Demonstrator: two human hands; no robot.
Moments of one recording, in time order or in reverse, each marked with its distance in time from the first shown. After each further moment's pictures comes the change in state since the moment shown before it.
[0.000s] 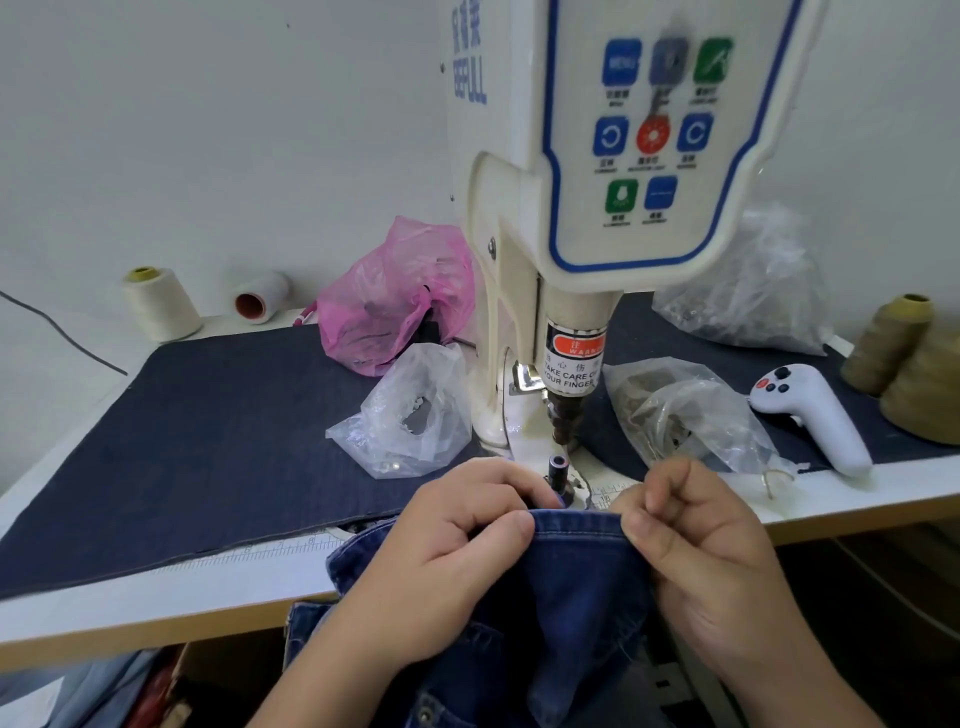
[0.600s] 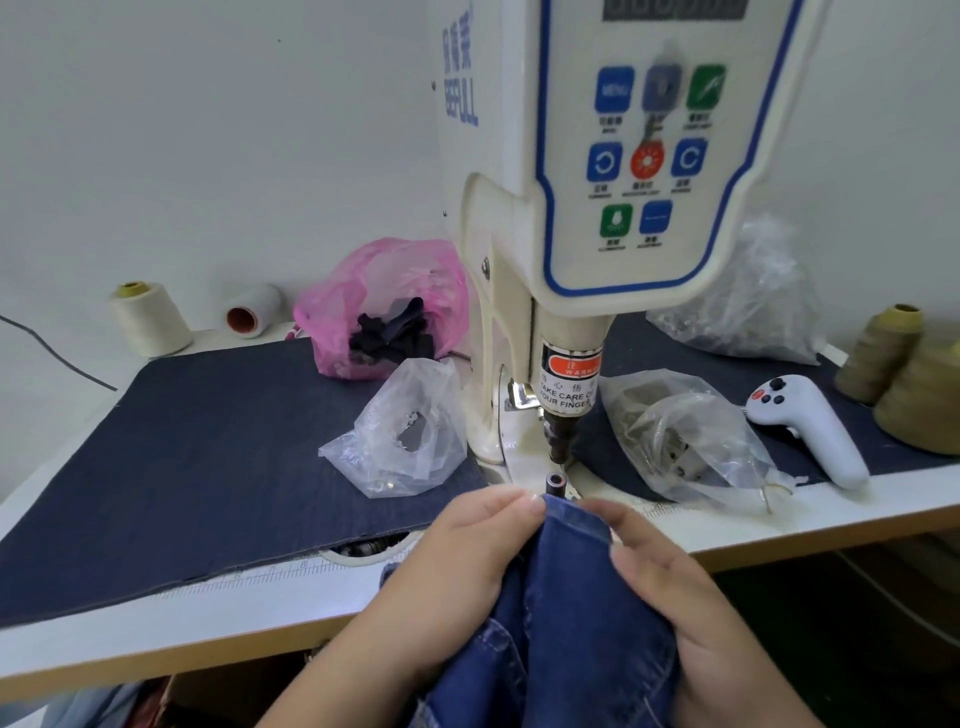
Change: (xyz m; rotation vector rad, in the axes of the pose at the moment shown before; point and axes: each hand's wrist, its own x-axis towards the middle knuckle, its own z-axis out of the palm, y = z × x) left_hand 0.016 0.005 0.012 -0.426 -0.024 -0.449; right_hand -0.007 0.009 0.011 0.326 0.009 0.361
